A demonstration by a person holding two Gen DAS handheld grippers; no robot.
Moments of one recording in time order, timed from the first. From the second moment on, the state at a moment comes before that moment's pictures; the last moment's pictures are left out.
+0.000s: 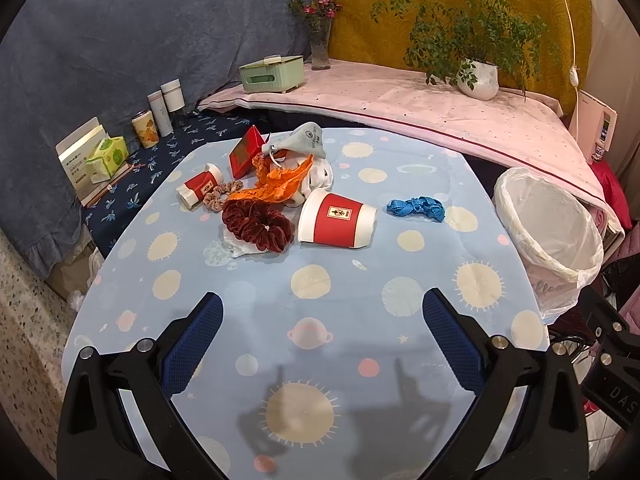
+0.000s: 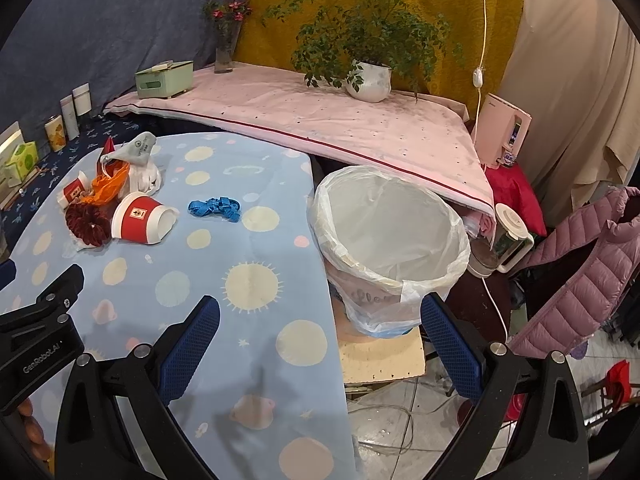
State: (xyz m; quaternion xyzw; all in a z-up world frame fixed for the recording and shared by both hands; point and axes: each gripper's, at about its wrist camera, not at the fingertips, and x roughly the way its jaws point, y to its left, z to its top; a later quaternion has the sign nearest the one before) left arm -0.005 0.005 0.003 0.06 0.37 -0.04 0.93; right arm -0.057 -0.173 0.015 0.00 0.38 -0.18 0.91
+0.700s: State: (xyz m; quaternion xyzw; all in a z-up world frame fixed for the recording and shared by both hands) left arm -0.003 0.002 0.001 0.06 0.37 -0.05 0.92; right arm -0.056 -0.178 0.017 0.00 0.38 -0.20 0.90
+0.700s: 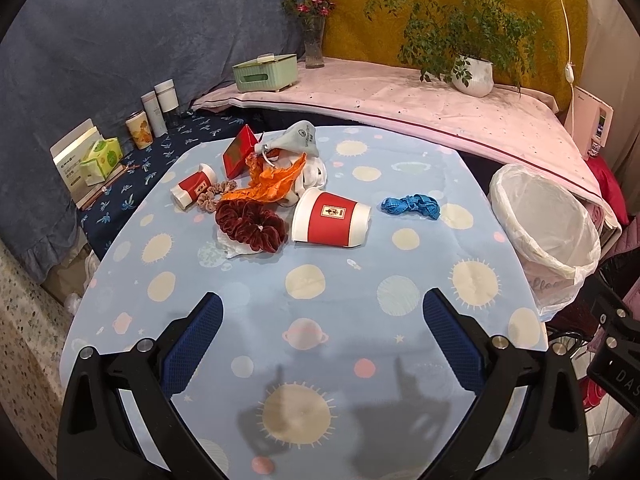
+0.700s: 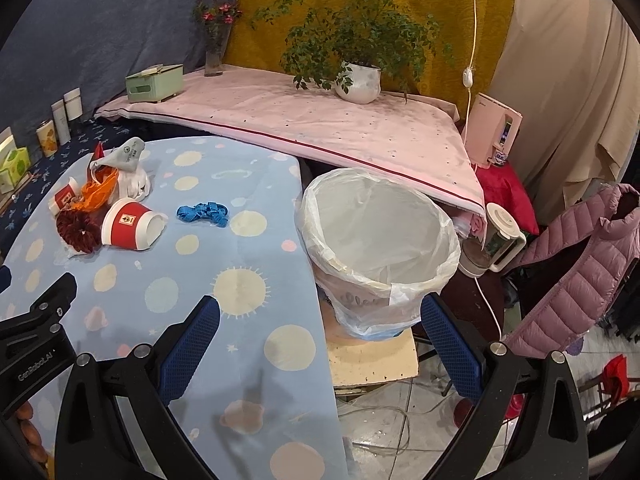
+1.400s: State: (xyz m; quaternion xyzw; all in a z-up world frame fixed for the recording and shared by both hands) left arm 0.030 0.026 -0.017 0.04 0.38 -0.05 0.92; right arm -0.025 -0.173 0.011 0.01 0.37 -0.20 0.91
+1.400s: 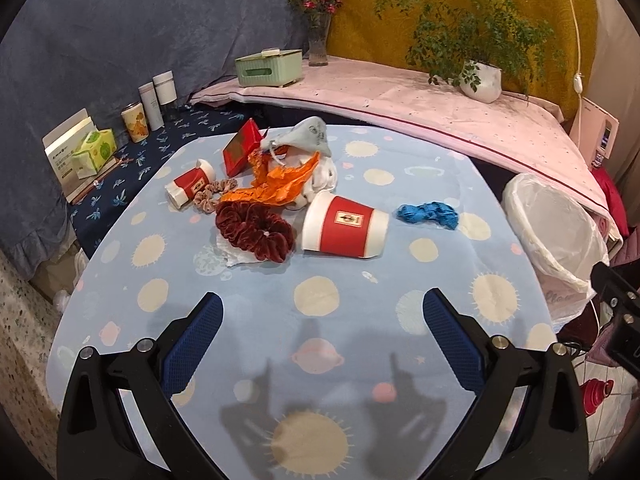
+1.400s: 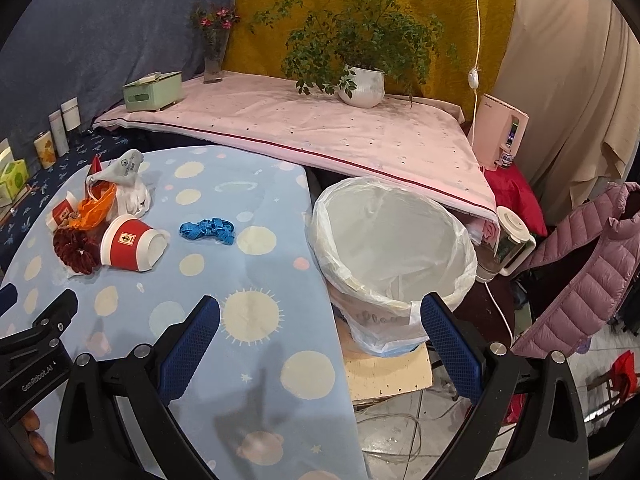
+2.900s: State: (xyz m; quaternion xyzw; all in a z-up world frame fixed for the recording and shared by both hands) left arm 0.182 0.127 -0.070 -0.07 0.45 -0.09 0.89; right arm 0.165 -0.030 -0.082 0.07 0.44 -0.08 0.89
